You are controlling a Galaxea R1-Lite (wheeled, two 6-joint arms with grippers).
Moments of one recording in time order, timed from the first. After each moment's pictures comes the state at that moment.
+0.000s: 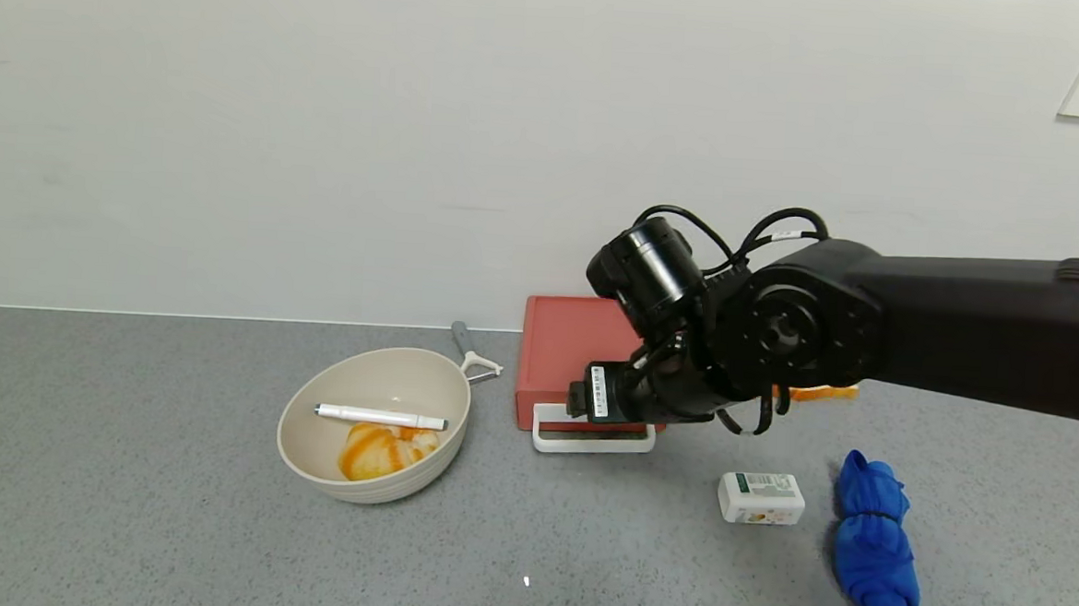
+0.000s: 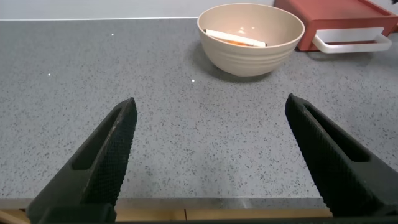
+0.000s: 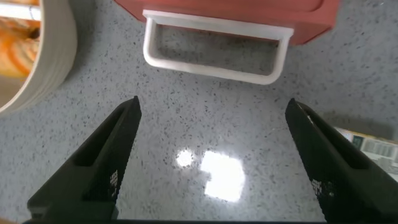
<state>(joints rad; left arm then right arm) 0.00 0.00 0.00 0.00 0.03 -0.02 0.73 2.17 -1.88 0.59 -0.23 0.50</state>
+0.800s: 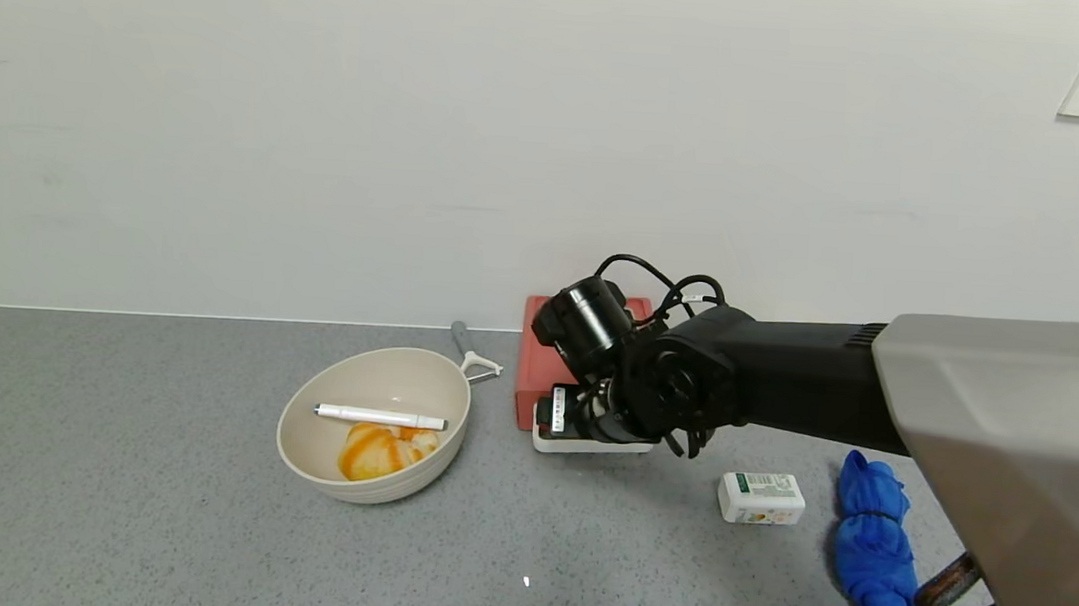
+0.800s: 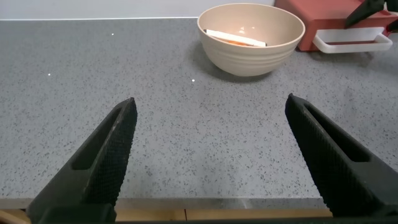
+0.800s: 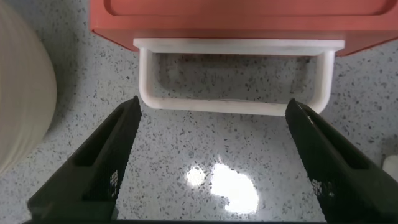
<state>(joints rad) 0.00 0.00 0.00 0.00 0.03 -0.02 0.76 2.36 -1.97 0.49 -0.33 0.61</state>
